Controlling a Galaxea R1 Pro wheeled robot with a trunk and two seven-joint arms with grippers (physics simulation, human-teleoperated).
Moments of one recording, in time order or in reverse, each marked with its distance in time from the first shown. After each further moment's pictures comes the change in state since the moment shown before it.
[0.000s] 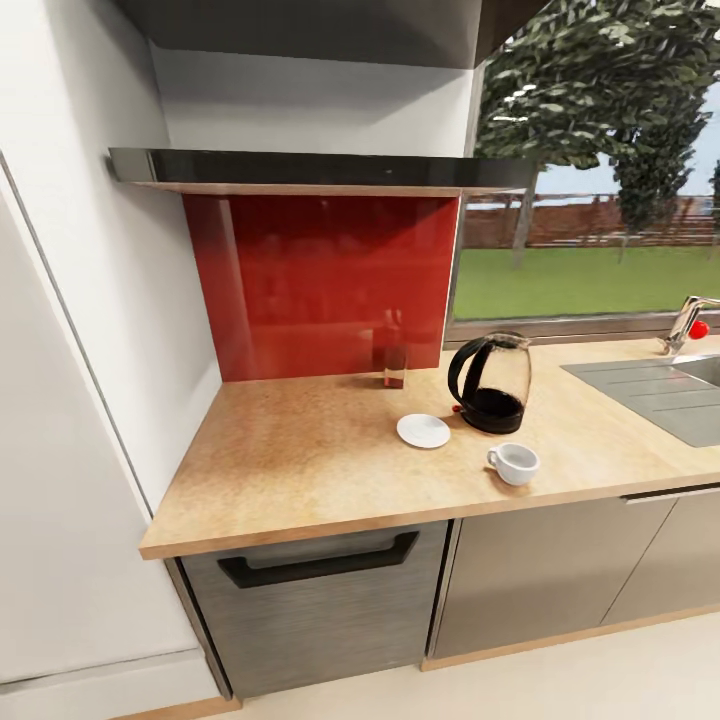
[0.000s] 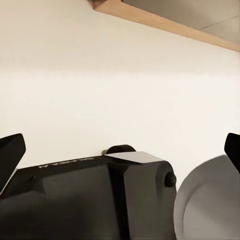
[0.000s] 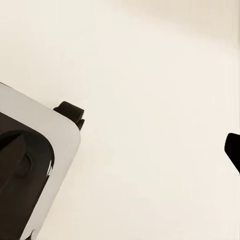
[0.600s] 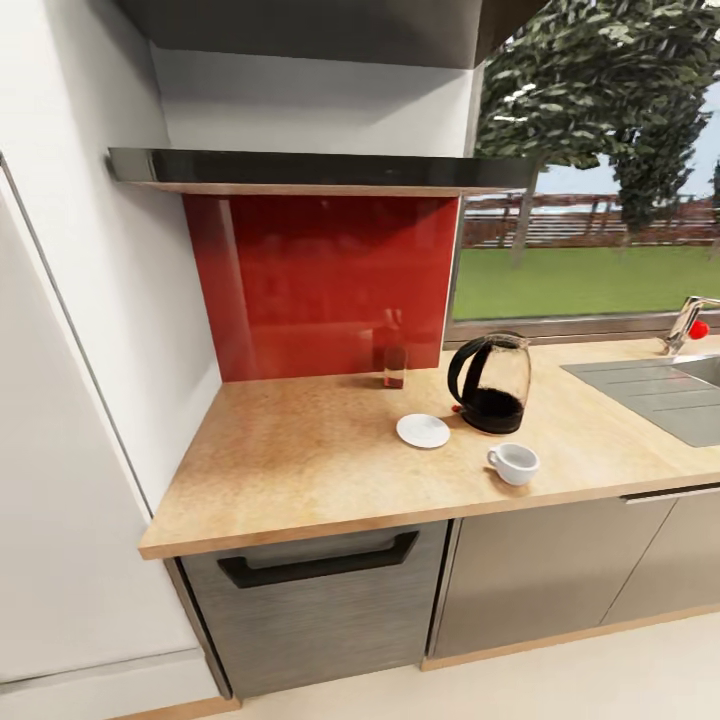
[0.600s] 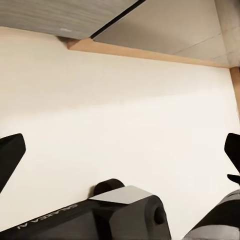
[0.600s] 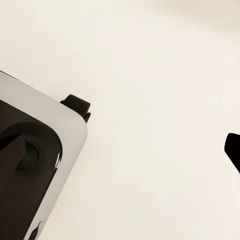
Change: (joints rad) left arm -0.049 -0.027 0.000 -0.091 -0.004 0.000 -0.003; right arm 0.000 0.012 0.009 0.005 0.006 0.028 0.003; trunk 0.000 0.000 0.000
